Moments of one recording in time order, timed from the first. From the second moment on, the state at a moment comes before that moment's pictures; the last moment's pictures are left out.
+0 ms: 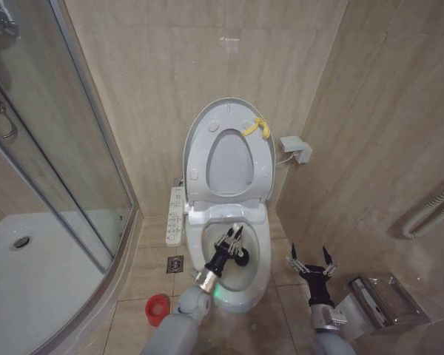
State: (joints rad) left arm 0.86 -1.55 -0.01 -1.11 -0.54 -0.62 0.49; right arm -1.43 1.28 0.50 1.63 0.19 0.53 0.27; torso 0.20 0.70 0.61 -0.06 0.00
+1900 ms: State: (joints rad) left arm 0.69 -1.61 -0.02 -0.95 -0.47 -0.69 0.55; right arm -1.43 1.28 0.50 1.60 0.19 0.55 0.27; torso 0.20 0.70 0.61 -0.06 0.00
